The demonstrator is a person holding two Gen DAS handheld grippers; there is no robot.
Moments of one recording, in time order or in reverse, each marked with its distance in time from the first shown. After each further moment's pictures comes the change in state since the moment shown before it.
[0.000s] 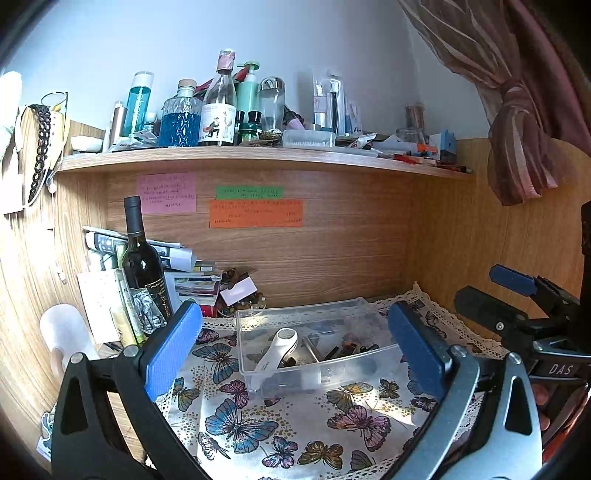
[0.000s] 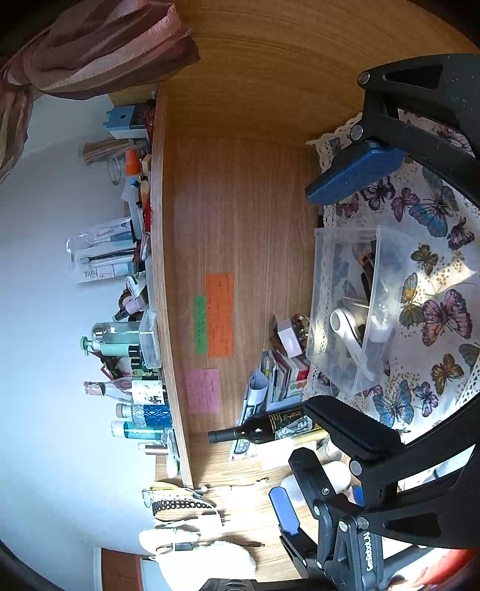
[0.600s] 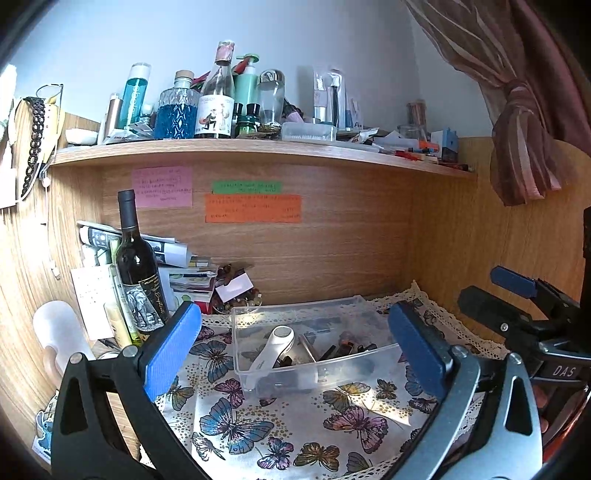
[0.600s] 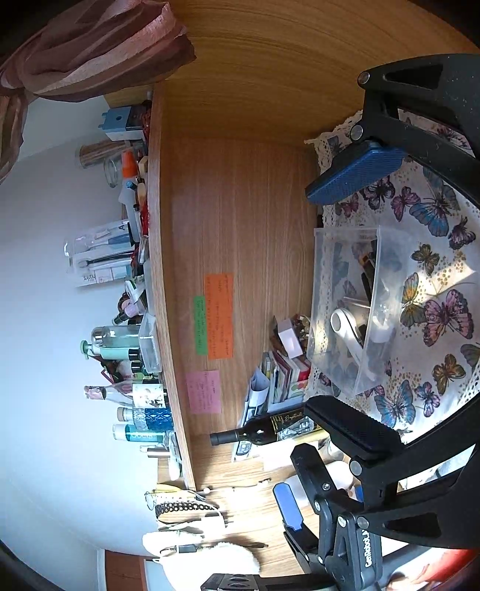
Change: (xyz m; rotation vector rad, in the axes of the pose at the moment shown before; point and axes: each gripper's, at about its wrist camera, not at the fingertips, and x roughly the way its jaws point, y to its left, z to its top) left arm 0.010 0.001 0.001 -0.011 0.022 -0.011; right arm 0.003 -0.002 0.000 0.017 0.003 0.000
